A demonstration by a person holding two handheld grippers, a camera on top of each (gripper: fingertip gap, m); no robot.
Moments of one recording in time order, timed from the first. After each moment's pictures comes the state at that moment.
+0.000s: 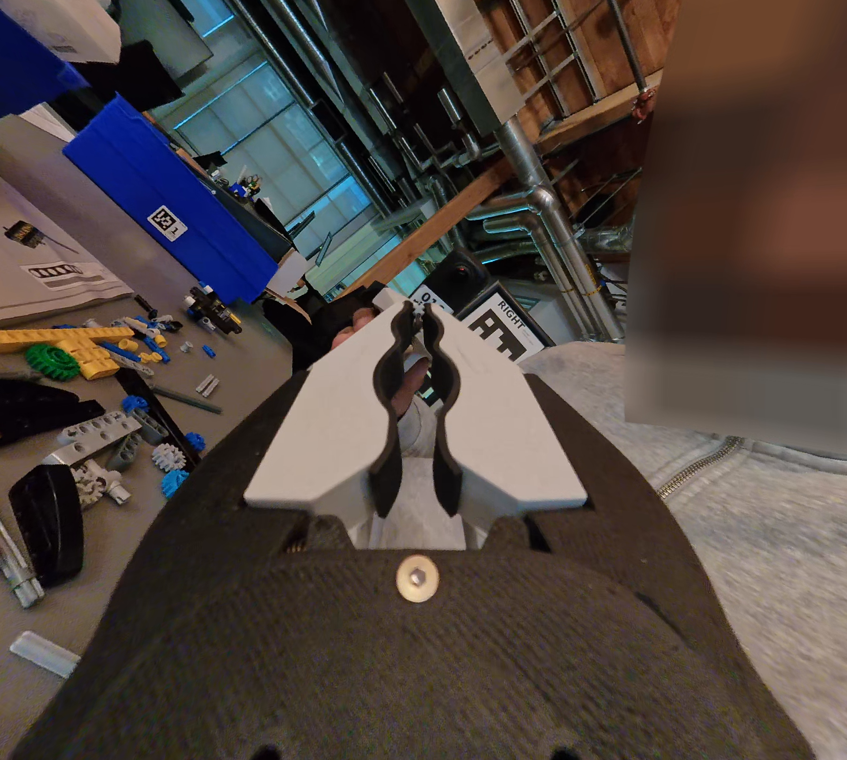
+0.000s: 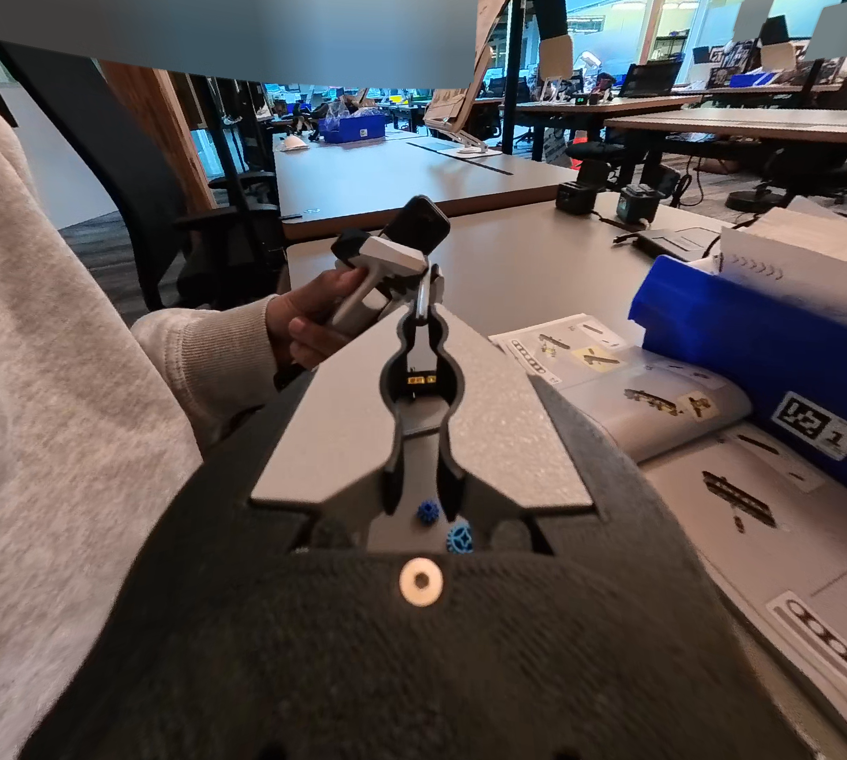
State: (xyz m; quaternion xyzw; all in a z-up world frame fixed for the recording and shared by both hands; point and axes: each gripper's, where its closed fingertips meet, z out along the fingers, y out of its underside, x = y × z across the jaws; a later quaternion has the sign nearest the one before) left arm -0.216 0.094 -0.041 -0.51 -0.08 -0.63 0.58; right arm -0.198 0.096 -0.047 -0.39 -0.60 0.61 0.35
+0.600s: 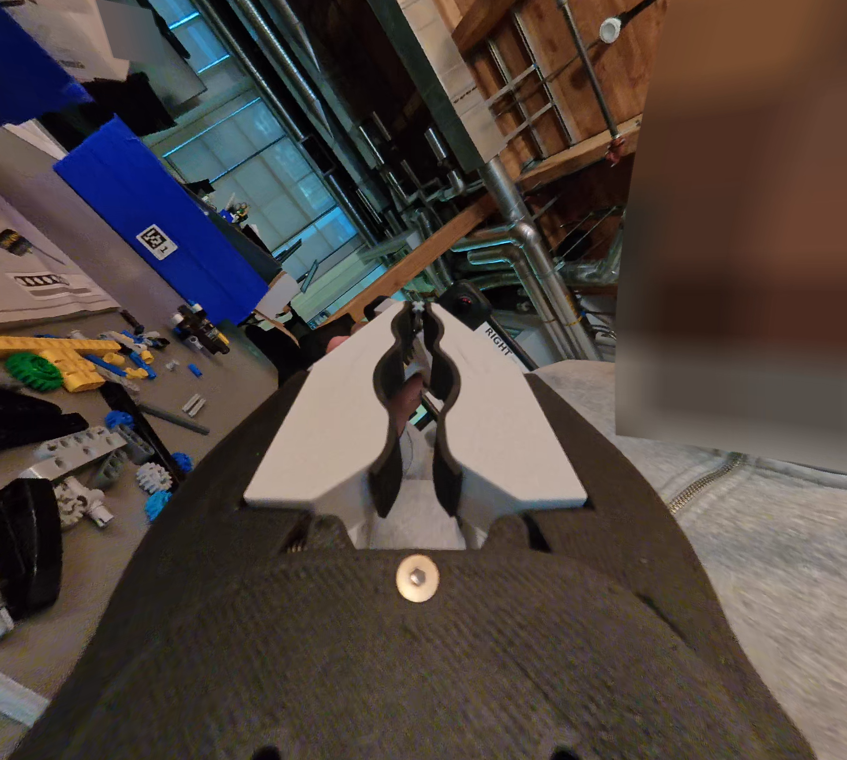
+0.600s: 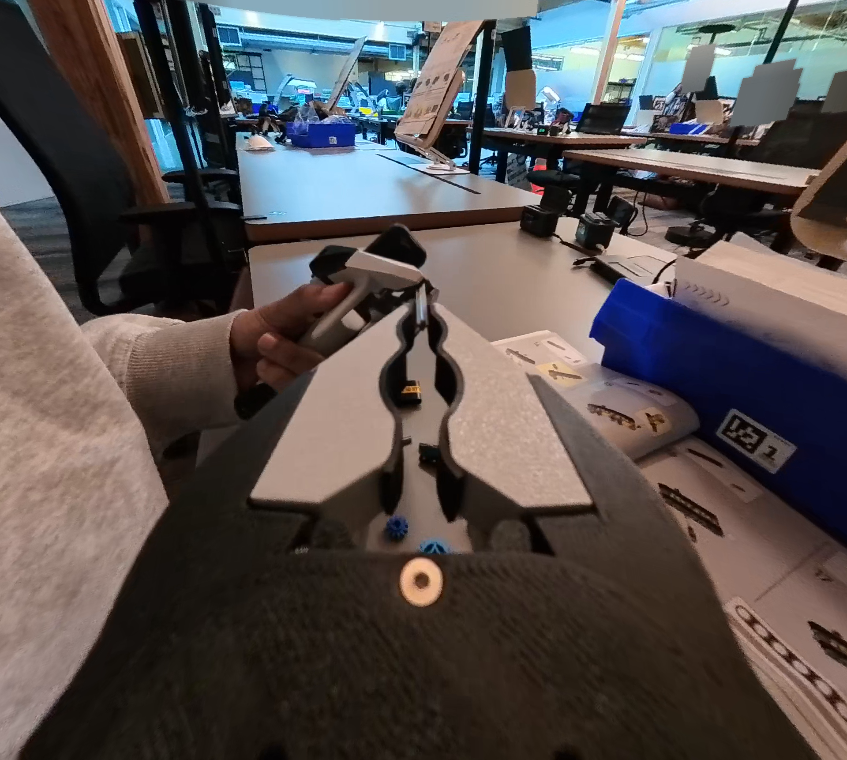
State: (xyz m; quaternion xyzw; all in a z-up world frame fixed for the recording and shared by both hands) left arm -0.219 0.101 -0.042 -0.47 -0.11 -0.65 0.59; right arm -0.205 0.101 -0.045 -0.38 -0.59 0.58 0.41
